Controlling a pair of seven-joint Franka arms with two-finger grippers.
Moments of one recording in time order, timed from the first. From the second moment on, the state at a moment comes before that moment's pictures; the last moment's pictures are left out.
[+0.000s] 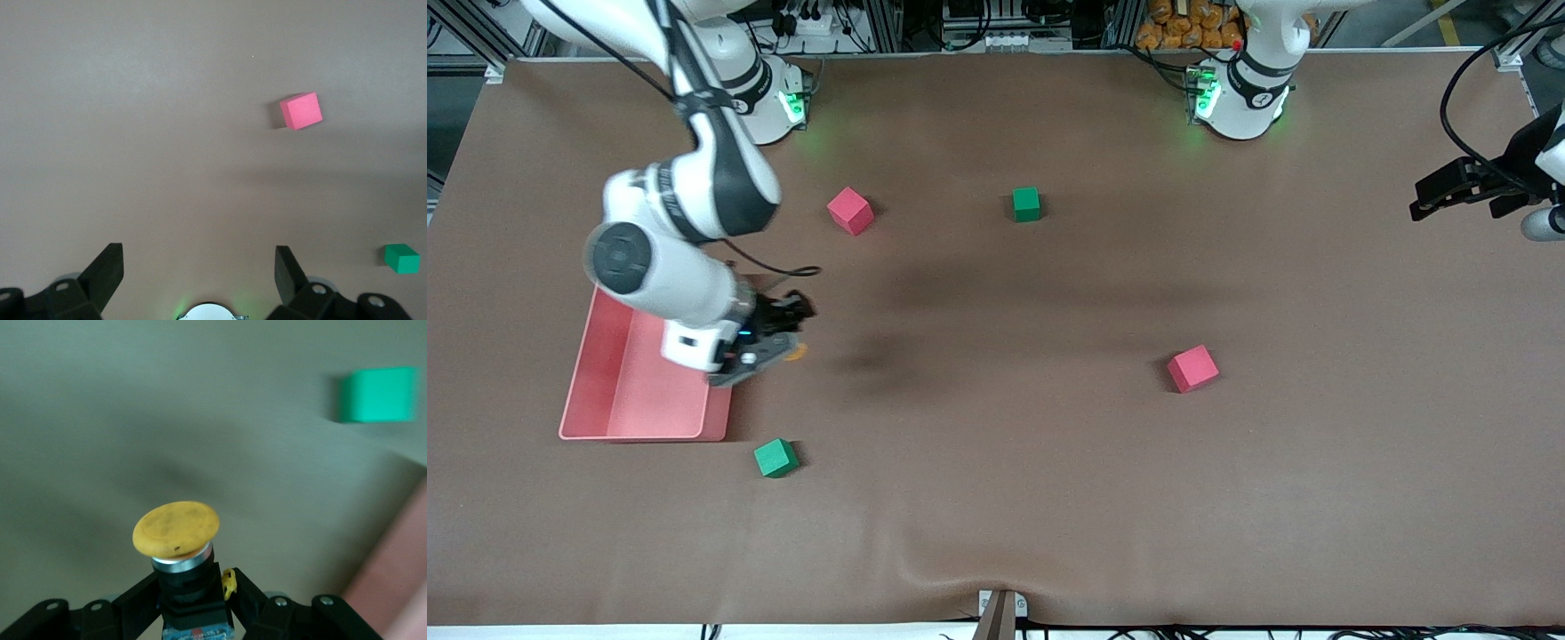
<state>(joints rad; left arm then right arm) 0.06 -0.04 -0.06 -1.60 -0.01 1.48 -0.04 0.38 0.34 -0.05 -1.79 0.18 2.04 -0.23</state>
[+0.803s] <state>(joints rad) 0.06 -0.03 -0.06 -1.60 -0.01 1.48 -0.04 0.82 0.87 -0.05 -1.33 0.20 2.23 0.51</state>
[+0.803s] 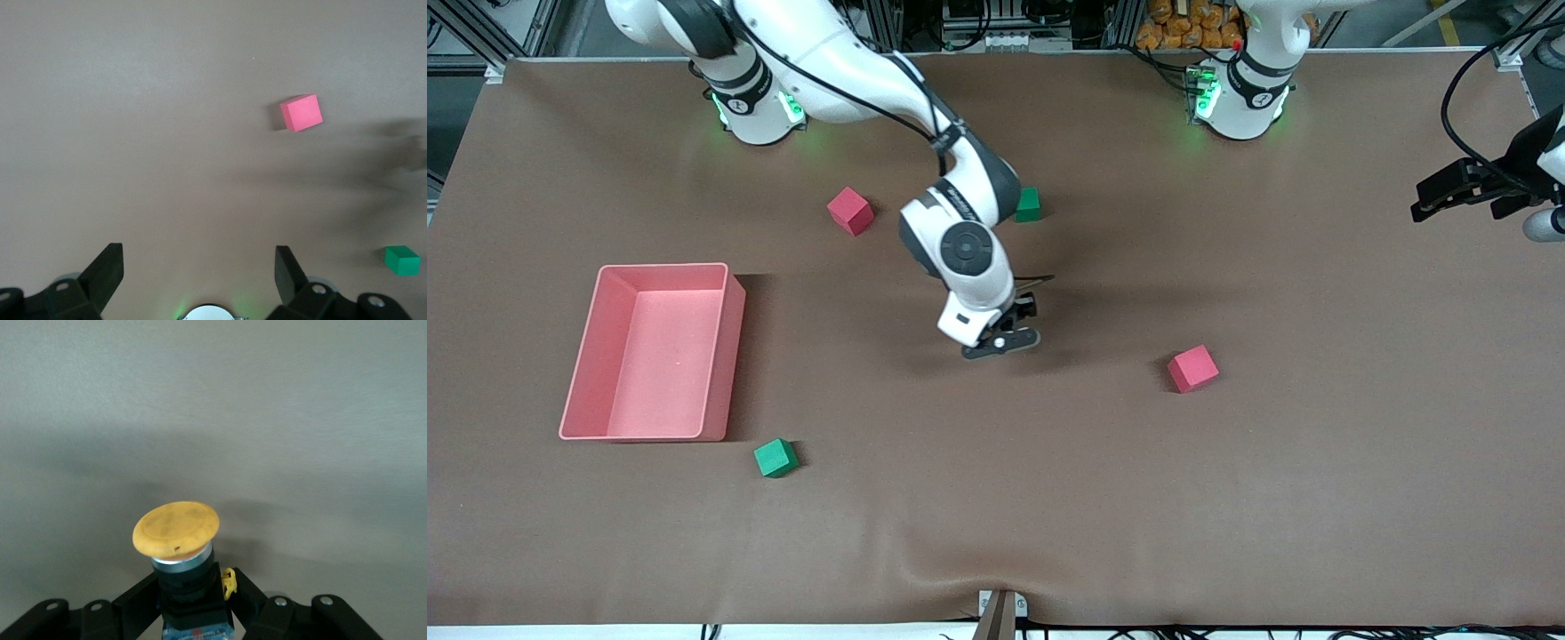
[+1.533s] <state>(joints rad) 0.03 0.07 -0.08 -1.59 -0.03 1.49 -0.08 0.82 0.95 -0.08 -1.24 0.20 2.22 0.62</state>
